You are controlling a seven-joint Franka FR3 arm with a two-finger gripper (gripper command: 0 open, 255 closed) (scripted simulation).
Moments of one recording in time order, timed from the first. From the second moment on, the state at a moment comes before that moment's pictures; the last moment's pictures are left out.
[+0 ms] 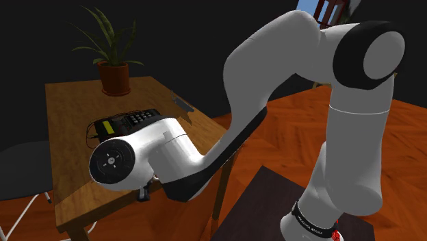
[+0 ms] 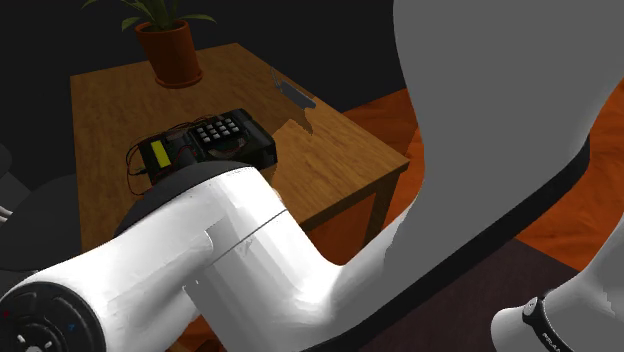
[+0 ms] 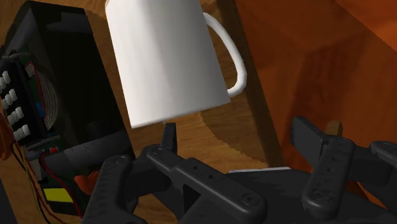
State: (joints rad) arm 0.21 0.30 0.57 -2.09 -1.00 2.09 0.45
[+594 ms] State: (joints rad) arm 0.20 0.35 0.54 -2.09 -1.06 2.12 0.47
